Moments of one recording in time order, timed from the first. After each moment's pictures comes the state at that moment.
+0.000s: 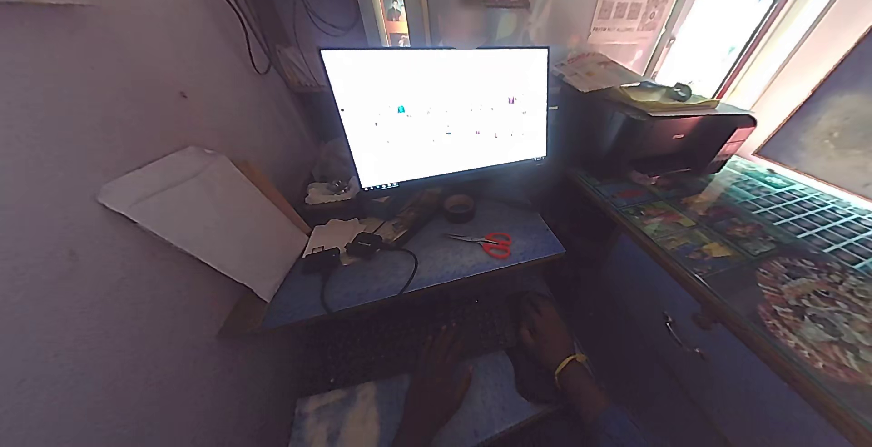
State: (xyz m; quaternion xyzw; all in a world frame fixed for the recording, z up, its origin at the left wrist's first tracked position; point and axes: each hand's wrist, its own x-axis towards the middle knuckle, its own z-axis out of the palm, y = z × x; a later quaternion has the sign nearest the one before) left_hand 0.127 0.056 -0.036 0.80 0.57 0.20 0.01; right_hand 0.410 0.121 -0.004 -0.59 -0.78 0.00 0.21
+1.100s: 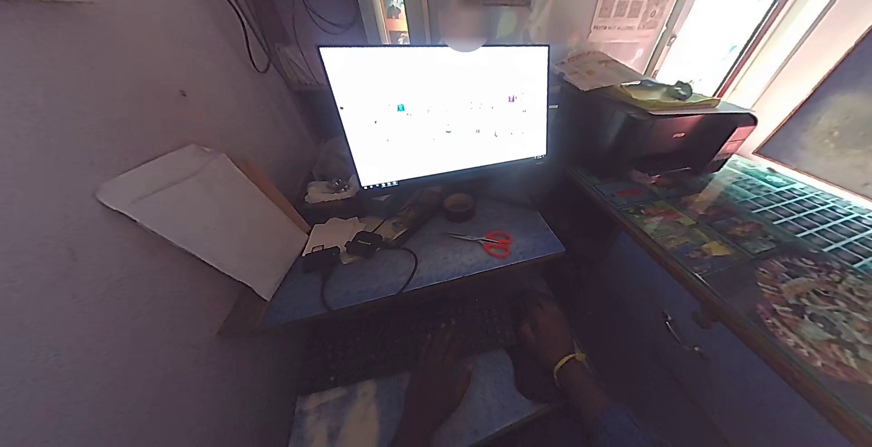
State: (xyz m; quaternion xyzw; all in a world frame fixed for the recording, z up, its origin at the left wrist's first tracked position) left_hand 0.127 0.056 -0.034 0.80 0.57 0.21 0.01; right_hand 0.409 0.122 -0.003 -0.63 -0.75 -0.02 0.21
